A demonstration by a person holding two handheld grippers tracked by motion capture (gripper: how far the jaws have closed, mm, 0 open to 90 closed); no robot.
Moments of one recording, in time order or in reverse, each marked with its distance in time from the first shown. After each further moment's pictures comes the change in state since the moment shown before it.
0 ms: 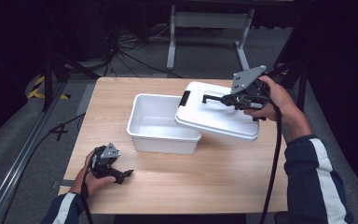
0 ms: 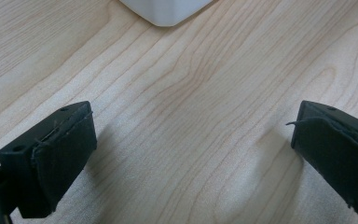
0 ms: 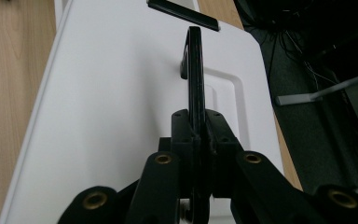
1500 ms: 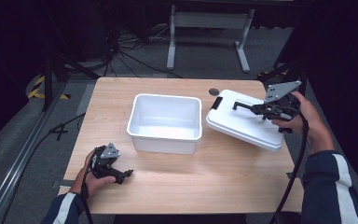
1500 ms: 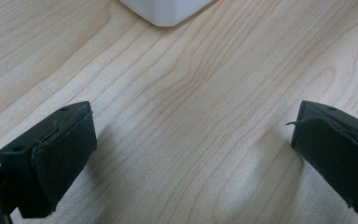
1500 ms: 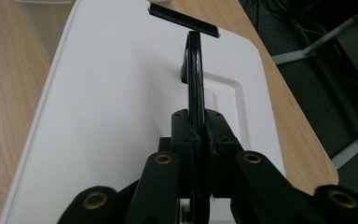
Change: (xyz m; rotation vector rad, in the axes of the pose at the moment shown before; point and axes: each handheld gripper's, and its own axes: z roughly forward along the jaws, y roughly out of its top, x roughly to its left) left arm 0.000 0.000 0.000 0.002 0.001 0.003; right arm -0.007 -0.107 -0.005 0.035 -0.051 0.163
